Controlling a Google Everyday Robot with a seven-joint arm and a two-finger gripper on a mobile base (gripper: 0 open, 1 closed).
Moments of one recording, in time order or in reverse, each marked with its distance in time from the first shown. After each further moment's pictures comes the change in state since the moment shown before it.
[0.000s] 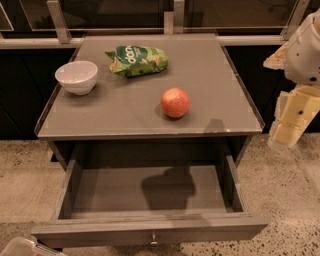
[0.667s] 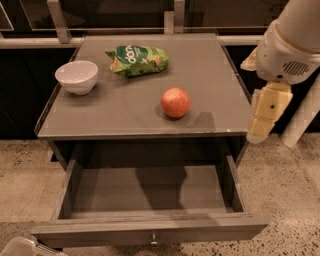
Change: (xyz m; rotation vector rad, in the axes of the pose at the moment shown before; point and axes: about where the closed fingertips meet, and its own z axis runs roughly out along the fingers) arm -0.020 -0.018 0.030 -0.047 0.015 -0.050
